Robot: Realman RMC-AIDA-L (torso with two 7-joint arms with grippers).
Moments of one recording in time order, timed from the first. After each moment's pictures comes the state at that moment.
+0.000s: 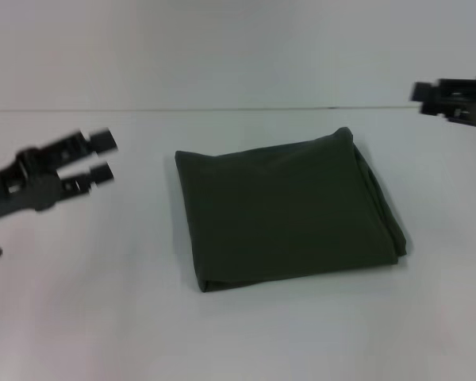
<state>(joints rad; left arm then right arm) -0.43 -1.98 0.57 0.62 1.75 1.68 -2.27 0.64 1.92 -0.60 -0.72 -1.94 -1.47 2.35</state>
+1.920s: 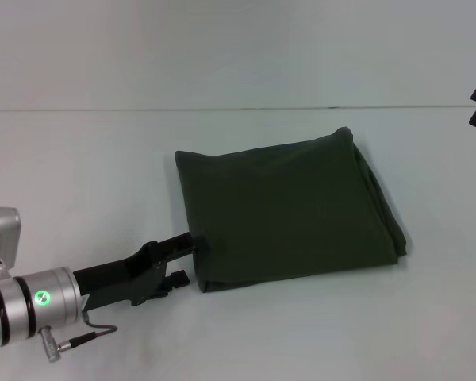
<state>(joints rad) -0.45 -2.16 0.76 0.51 1.92 1.24 -2.41 0.48 1.93 -0.49 -0.56 -1.71 -1.55 2.14</state>
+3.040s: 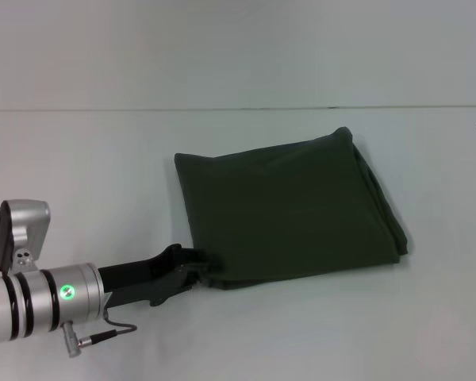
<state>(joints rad) -0.50 -2.16 0.82 0.47 1.92 1.20 -2.42 0.47 1.93 -0.48 -0.56 -1.71 -1.55 2.14</state>
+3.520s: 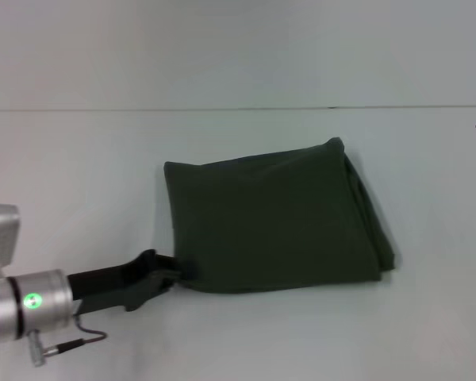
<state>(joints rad) -0.45 -2.12 0.81 0.49 1.91 1.29 -2.39 0.47 1.93 -0.48 -0.56 -1.71 -1.55 2.15</state>
